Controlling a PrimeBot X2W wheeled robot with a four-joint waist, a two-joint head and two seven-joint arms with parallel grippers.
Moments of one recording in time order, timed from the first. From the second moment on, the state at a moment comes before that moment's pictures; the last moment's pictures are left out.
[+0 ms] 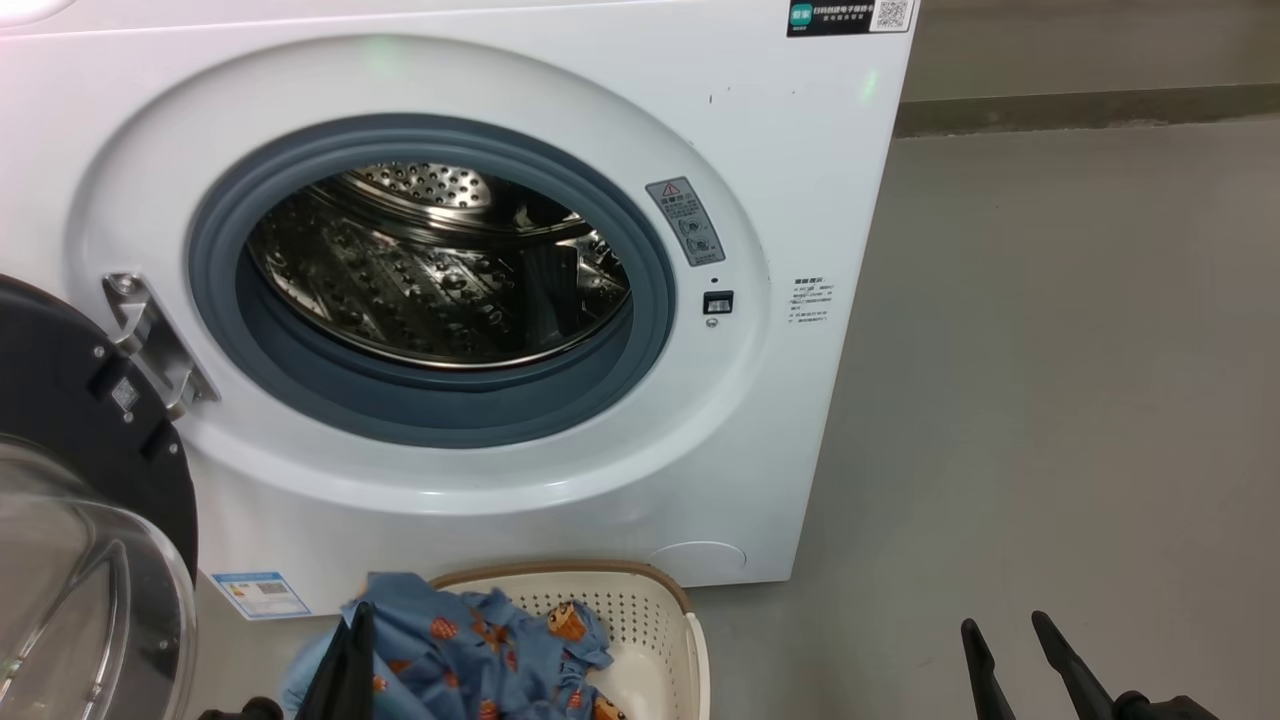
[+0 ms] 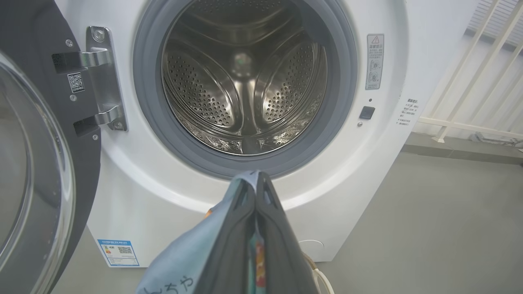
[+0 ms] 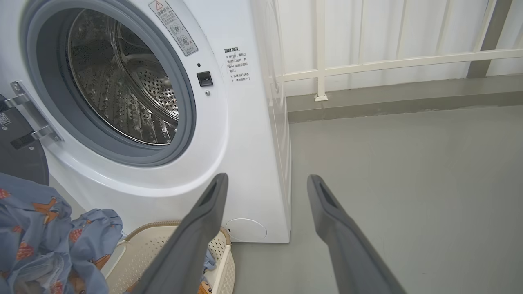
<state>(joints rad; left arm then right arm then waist) 0.13 0.05 -0.10 0.07 -0.29 -0.12 -0.25 0.19 -0.05 -0.01 0.09 0.22 0.13 -0.26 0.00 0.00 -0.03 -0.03</state>
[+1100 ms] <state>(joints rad) 0.08 0.05 -0.09 0.05 -0.32 -0.12 -0.25 0.18 -0.04 -0.01 0.09 0.21 0.13 -0.26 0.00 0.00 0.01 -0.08</state>
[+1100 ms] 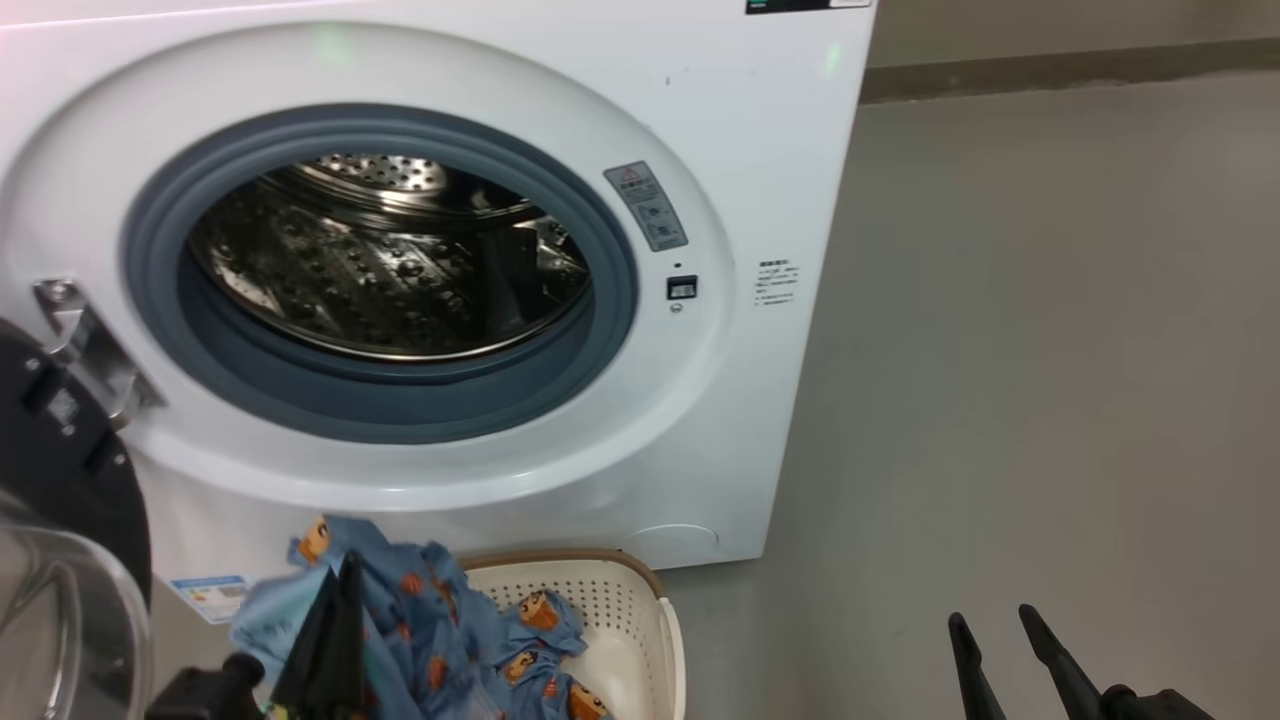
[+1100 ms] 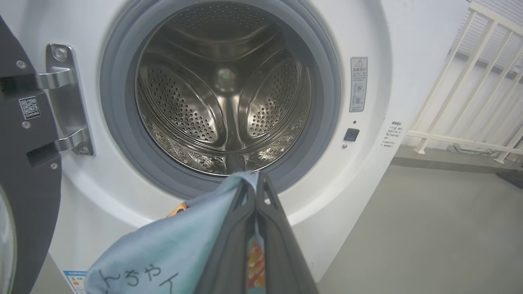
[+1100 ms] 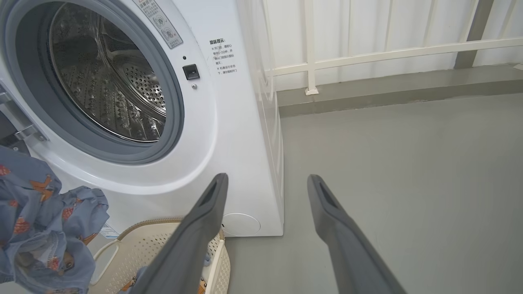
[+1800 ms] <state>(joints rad) -0.36 0.17 0.01 0.25 -0.33 -0.10 -0.25 0.14 -0.04 0.06 0.10 0.27 0.13 -0.26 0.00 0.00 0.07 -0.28</state>
